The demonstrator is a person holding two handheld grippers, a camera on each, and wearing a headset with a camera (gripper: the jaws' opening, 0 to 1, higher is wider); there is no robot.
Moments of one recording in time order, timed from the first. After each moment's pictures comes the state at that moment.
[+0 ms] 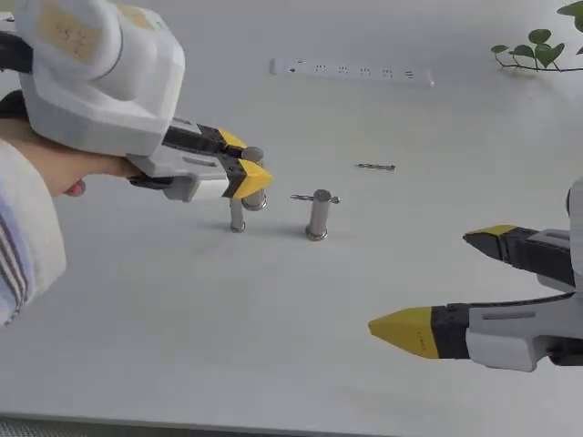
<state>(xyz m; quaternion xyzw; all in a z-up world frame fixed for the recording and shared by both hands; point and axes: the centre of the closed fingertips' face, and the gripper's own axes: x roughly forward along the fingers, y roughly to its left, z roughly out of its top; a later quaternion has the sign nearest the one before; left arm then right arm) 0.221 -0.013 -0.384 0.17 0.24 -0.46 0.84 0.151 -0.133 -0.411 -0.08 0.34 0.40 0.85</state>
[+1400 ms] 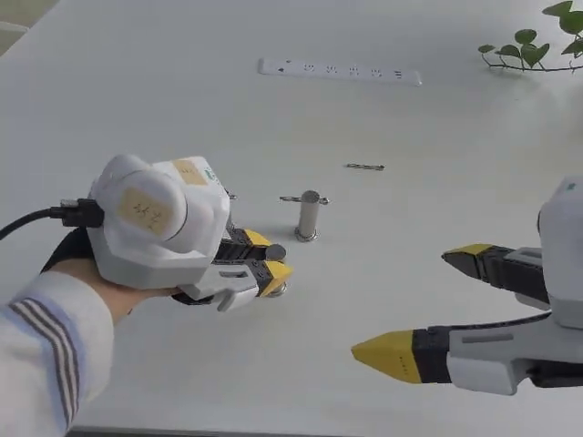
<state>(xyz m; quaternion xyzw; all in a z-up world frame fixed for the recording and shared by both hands) 0.187 -0.041 -0.455 0.13 0.27 -0.46 0.84 0.140 -0.130 -0.424 -0.08 0.36 0.41 0.84</state>
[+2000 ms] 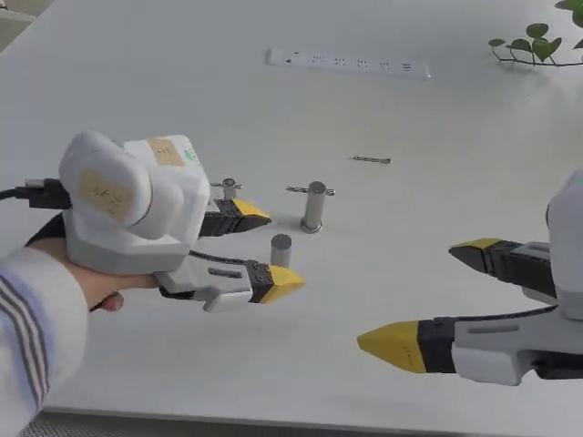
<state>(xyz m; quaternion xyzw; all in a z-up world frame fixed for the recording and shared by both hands) 0.175 -0.030 -0.427 0.13 0.22 -0.49 0.83 0.139 -0.130 -0.425 -0.08 0.36 0.41 0.83</state>
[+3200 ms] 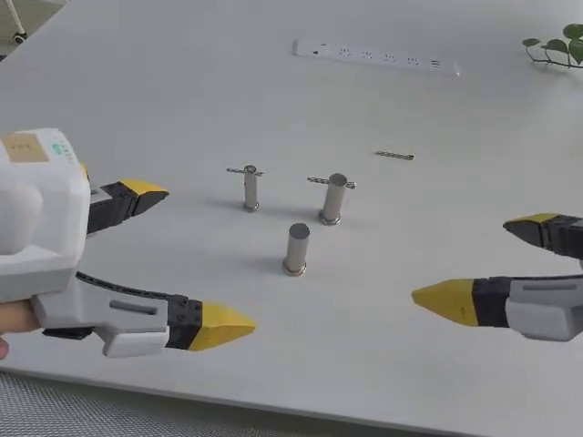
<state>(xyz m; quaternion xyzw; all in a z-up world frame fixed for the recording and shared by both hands) 0.142 0.041 -0.417 0.07 0.26 -0.39 0.88 0.179 -0.165 -0.411 -0.12 0.35 0.38 0.84</state>
